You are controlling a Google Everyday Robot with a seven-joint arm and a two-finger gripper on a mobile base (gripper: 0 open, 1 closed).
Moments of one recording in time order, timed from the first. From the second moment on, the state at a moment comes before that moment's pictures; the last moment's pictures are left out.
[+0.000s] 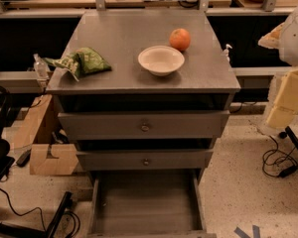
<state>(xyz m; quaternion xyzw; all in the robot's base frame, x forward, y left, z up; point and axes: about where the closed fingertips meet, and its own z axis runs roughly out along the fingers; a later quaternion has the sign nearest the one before) 0.438 -0.215 0.983 -0.60 0.78 -0.04 0.17</state>
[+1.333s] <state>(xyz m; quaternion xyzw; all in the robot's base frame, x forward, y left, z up) 0.576 -0.127 0.986 -0.69 0.66 -0.07 0.29</state>
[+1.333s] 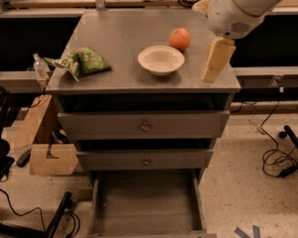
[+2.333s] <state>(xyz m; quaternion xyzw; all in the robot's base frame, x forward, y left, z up) 0.644 -0.049 0.986 -0.71 0.60 -0.09 0.37</state>
